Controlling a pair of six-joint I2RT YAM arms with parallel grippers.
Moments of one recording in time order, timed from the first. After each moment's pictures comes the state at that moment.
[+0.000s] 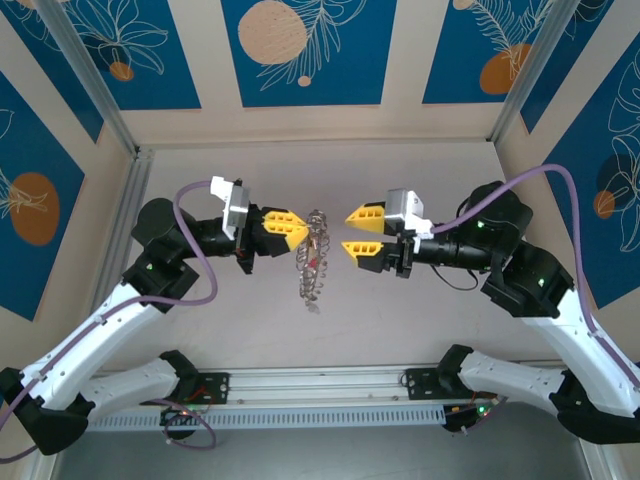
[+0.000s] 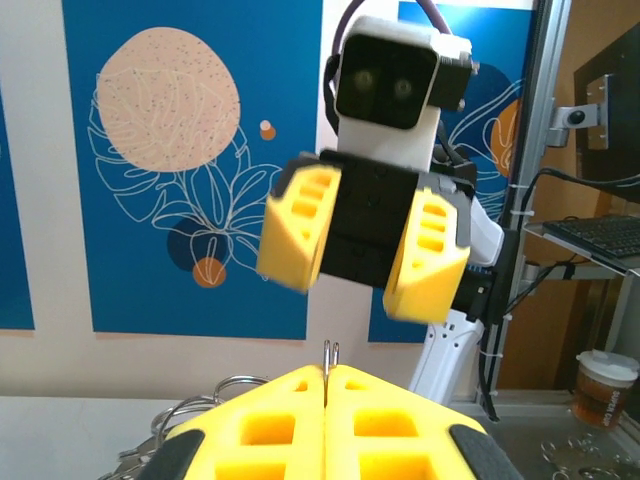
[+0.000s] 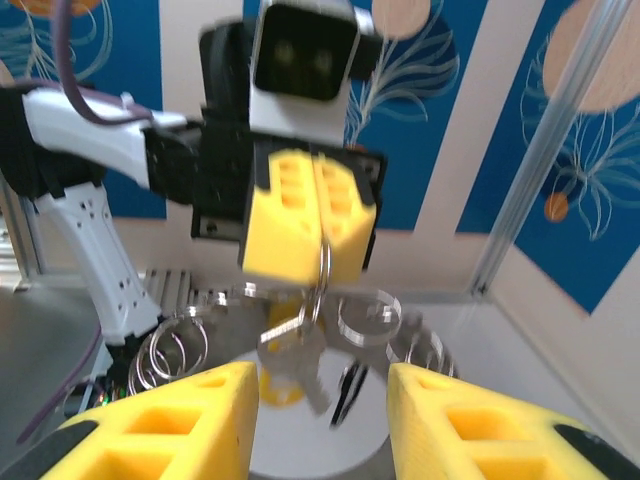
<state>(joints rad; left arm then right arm) -0.71 0.97 1.07 0.24 0.86 -0.30 0.83 0.93 1.42 -0.55 -0.52 -0.22</state>
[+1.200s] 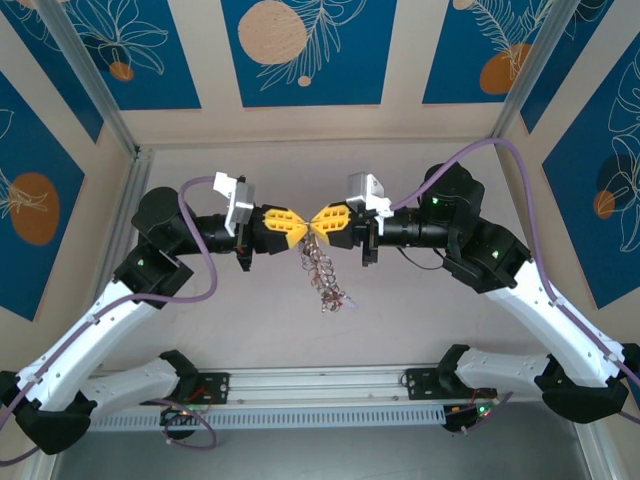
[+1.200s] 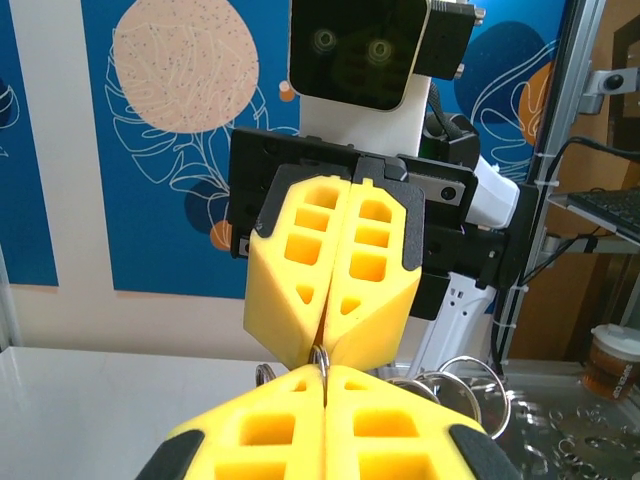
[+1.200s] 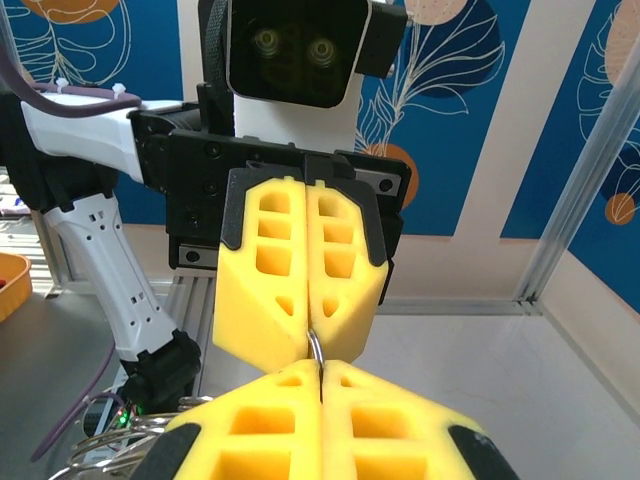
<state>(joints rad) -0.70 0.98 1.15 0.01 0.86 -0.19 0.84 1.08 1.45 -0.49 -0.60 -0.19</state>
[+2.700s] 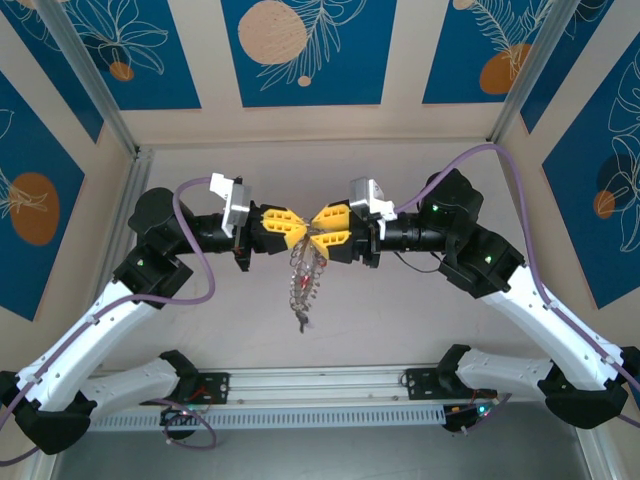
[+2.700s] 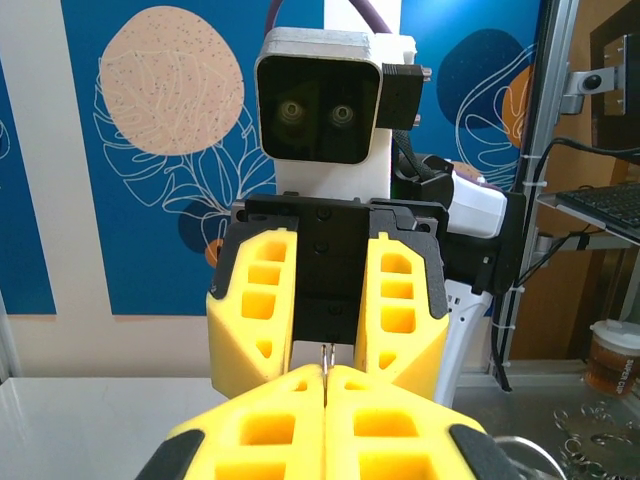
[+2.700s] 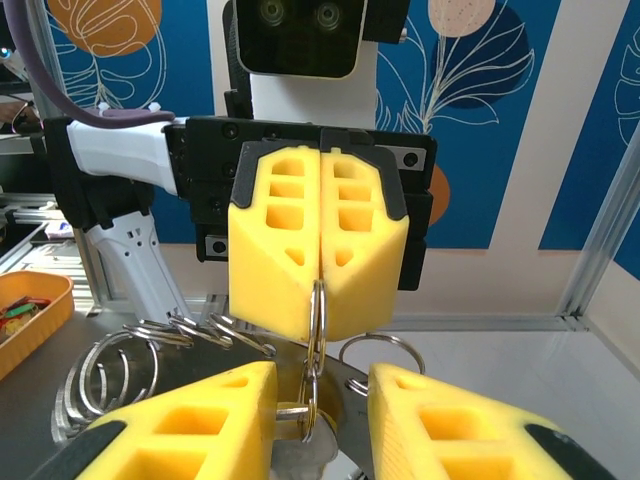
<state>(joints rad) -0.70 0.98 1.15 0.06 0.89 -0.18 0.82 1.04 1.35 -0.35 -0.68 -0.10</state>
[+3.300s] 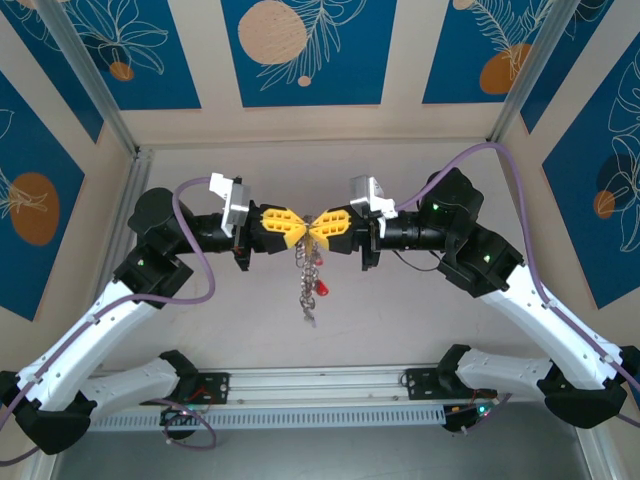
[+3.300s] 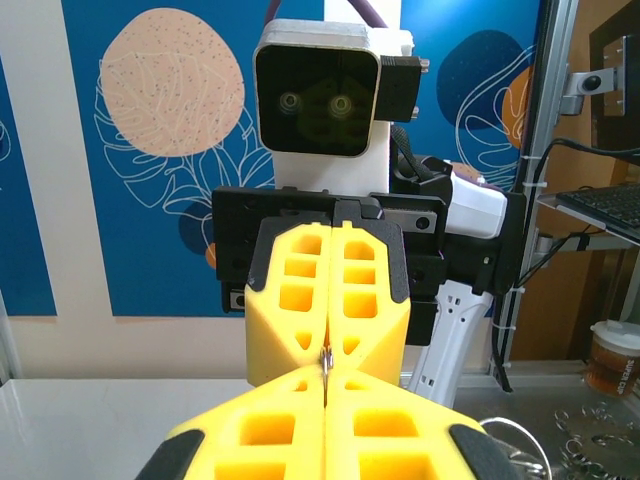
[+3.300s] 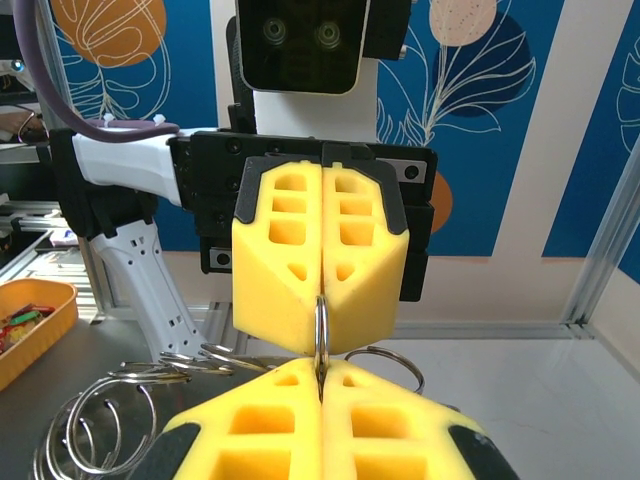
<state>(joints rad) -0.70 0.98 1.15 0.08 0.89 -0.19 0.82 1.05 1.35 -0.33 -0.69 -0.09</state>
